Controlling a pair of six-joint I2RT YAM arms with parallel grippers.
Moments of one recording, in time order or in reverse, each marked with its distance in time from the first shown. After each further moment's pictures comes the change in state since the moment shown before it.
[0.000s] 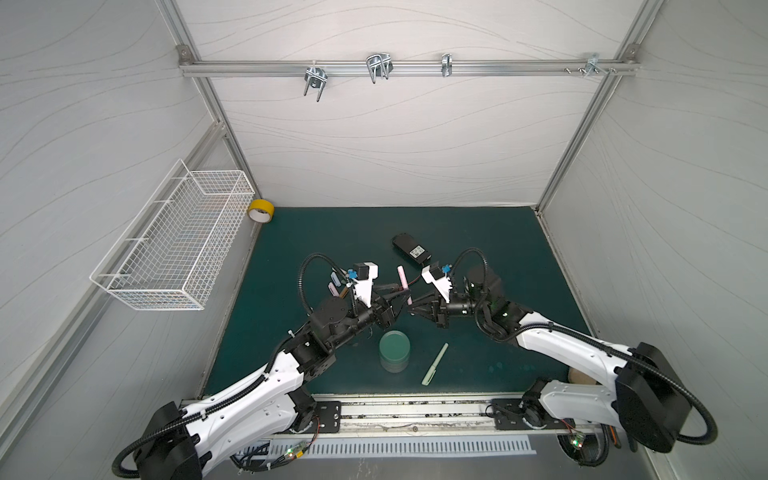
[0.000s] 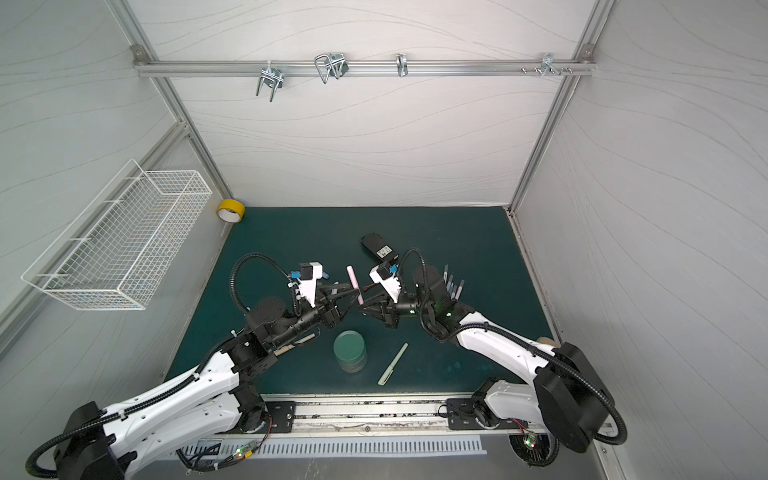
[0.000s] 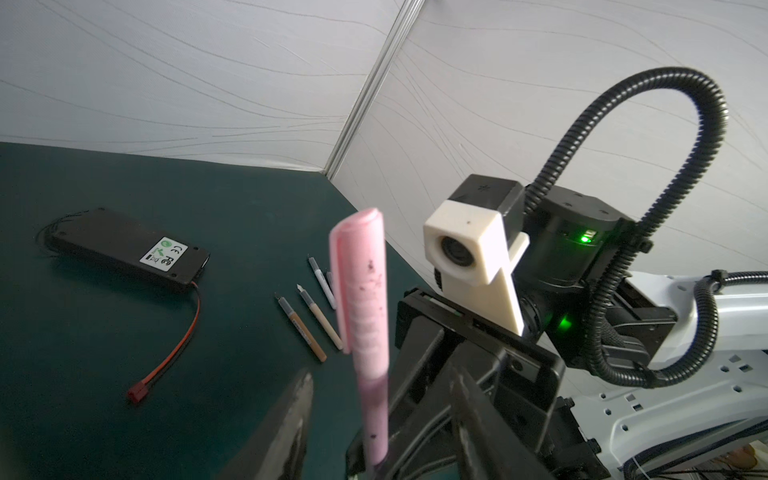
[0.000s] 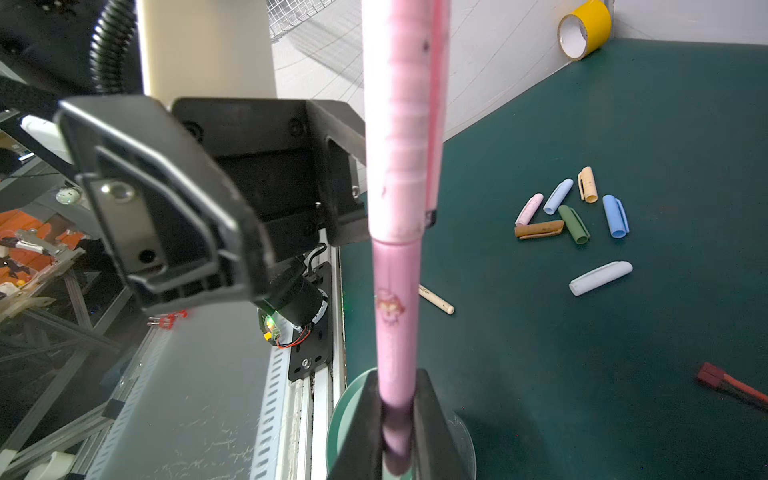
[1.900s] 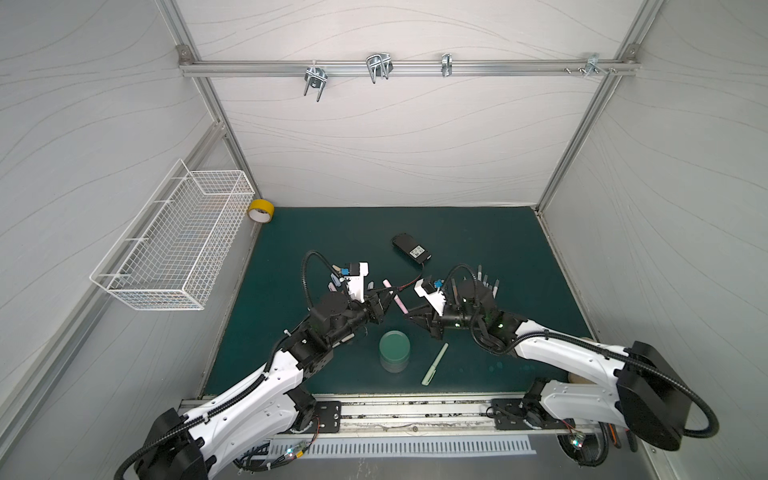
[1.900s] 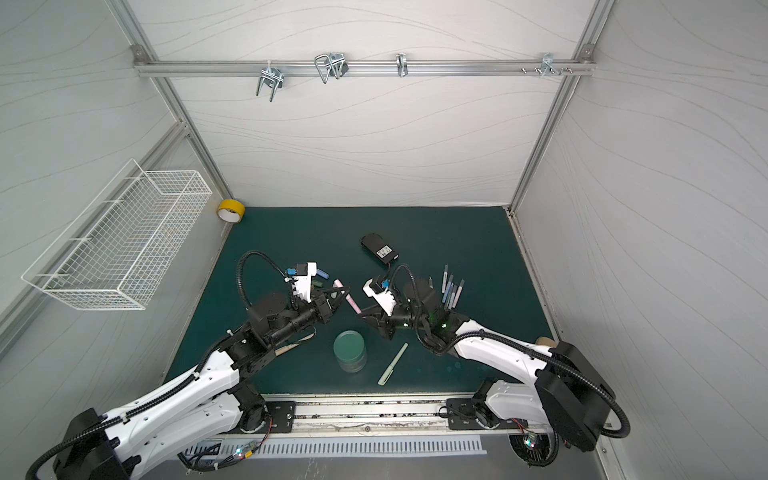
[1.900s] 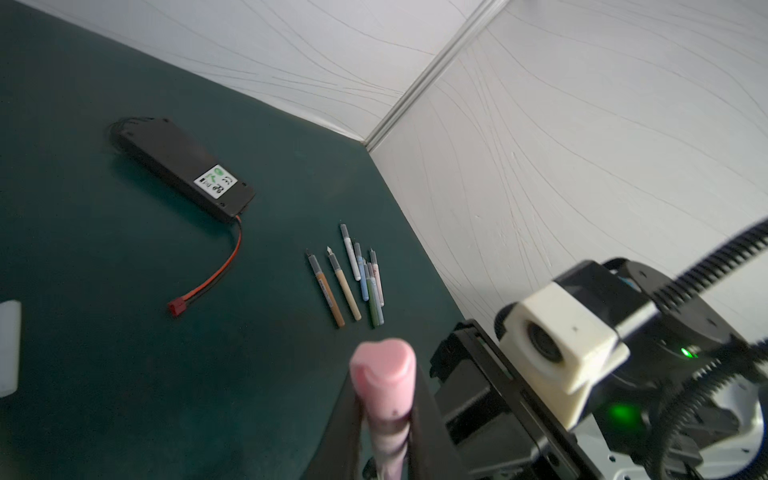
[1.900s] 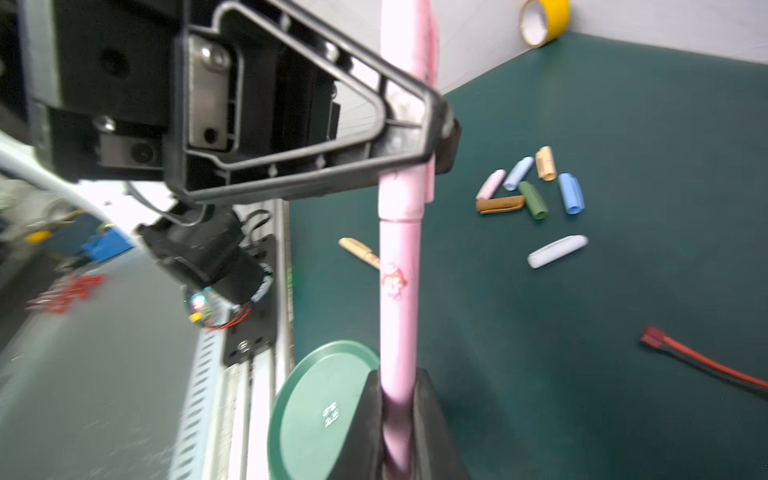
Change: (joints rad) left arm 0.128 0.003 0.000 -0.127 0.025 -0.205; right arm 0.144 0.008 -0.046 -0.018 0.316 -0.133
